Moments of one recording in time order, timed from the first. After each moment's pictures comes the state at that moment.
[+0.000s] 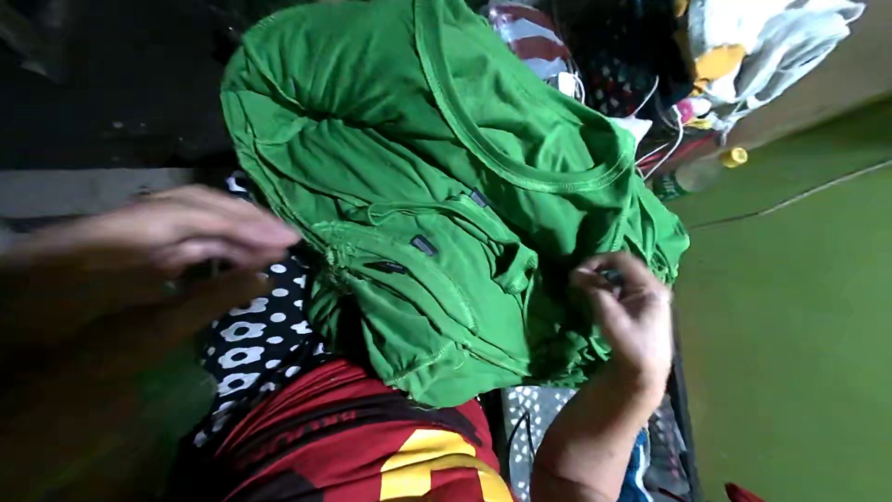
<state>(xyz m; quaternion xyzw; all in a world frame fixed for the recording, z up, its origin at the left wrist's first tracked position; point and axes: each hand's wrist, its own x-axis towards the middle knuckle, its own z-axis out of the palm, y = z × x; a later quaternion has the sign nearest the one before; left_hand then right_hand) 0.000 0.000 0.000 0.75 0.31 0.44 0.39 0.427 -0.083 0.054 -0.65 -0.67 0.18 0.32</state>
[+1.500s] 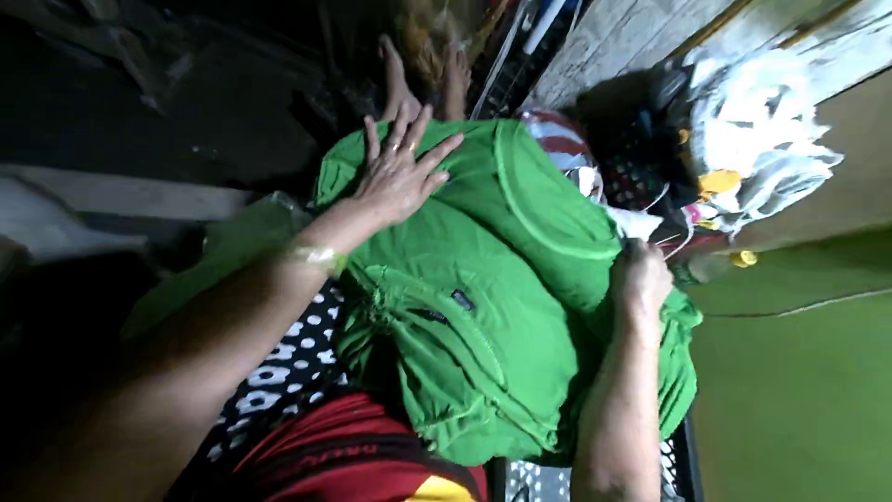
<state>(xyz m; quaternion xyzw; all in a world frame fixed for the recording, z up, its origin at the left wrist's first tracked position) 0.112 0.158 -0.013 0.83 0.49 0.25 0.09 0.454 0.060 0.053 -0.83 -0.55 -0.04 0.08</state>
